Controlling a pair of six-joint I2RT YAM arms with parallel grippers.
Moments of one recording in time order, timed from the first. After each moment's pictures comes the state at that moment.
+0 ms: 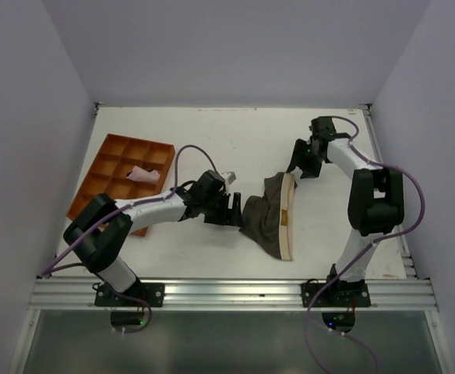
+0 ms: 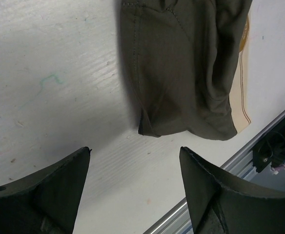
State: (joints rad) left arm -0.77 1.61 0.88 -0.19 0.26 -0.63; right arm 0.09 1.85 1.35 -0.63 -0.16 0.43
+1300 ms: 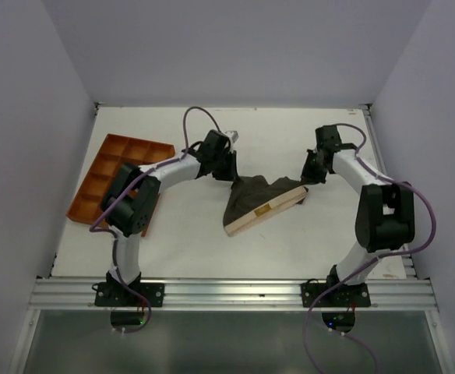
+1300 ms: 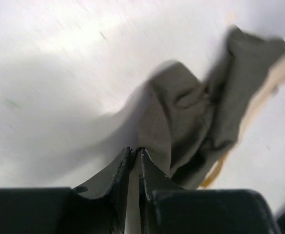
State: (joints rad) left arm -0.62 1.96 1.31 -0.22 0.23 -0.47; right arm 0.09 1.77 1.25 -0.63 -0.09 0.41
